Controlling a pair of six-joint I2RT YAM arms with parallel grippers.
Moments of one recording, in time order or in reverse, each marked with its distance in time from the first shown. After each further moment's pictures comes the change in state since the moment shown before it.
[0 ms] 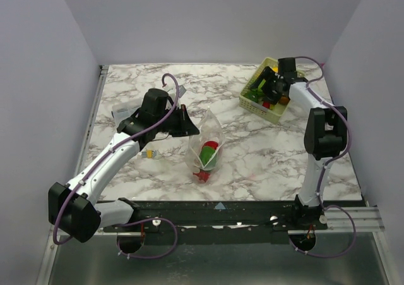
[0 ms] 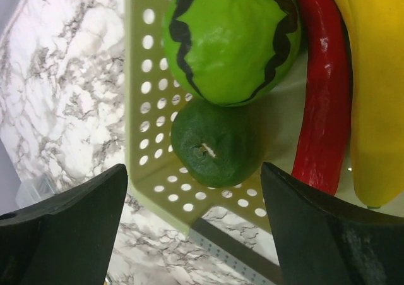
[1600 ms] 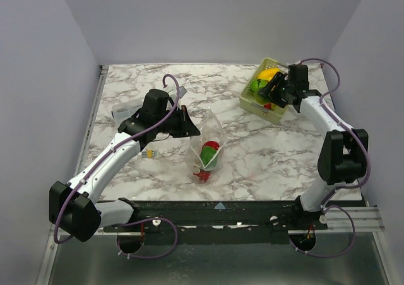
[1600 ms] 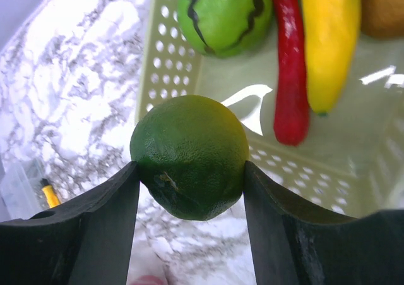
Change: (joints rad) left arm 0.000 0.006 -0.013 0.015 0.018 -0.012; right arm -0.002 -0.273 -0.258 0.097 0.062 -0.070
